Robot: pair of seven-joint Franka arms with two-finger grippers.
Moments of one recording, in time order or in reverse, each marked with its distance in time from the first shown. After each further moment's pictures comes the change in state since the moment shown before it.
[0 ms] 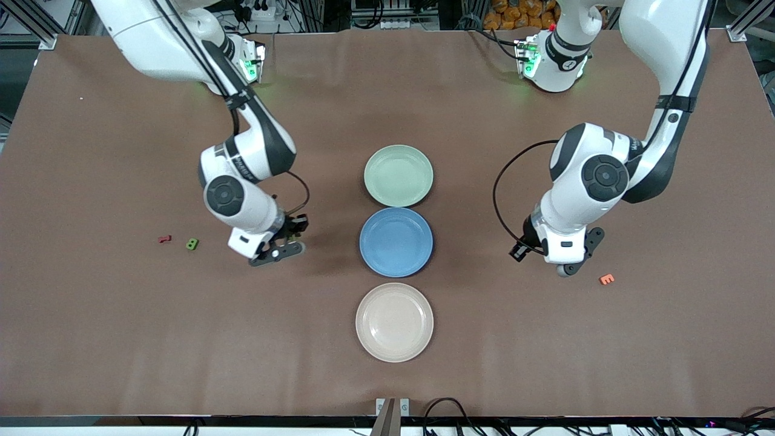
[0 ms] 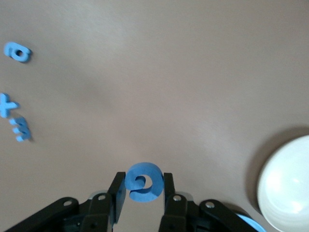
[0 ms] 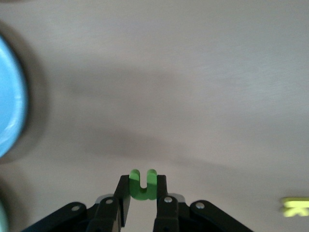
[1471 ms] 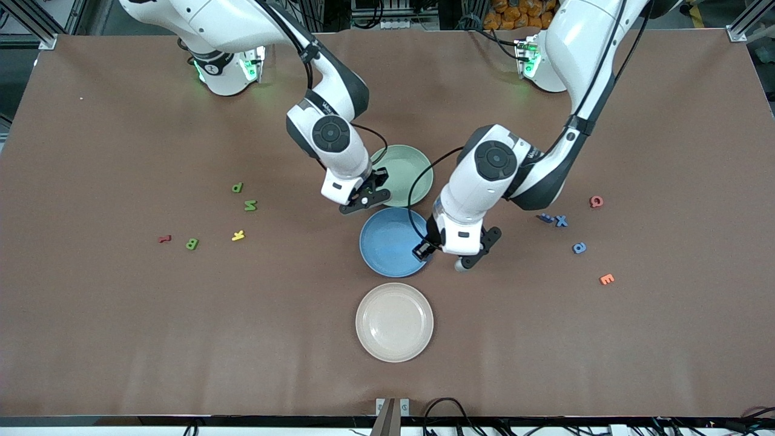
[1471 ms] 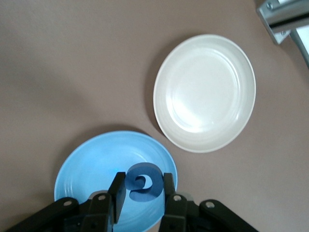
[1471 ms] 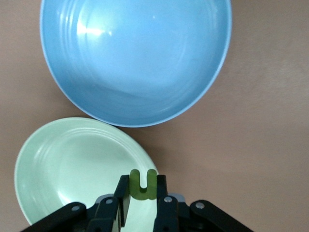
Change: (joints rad) left arm -0.270 0.196 -0.004 0.210 -0.018 0.203 -0.189; right arm 0.240 0.024 0.101 -0.001 -0.001 0.103 0.312
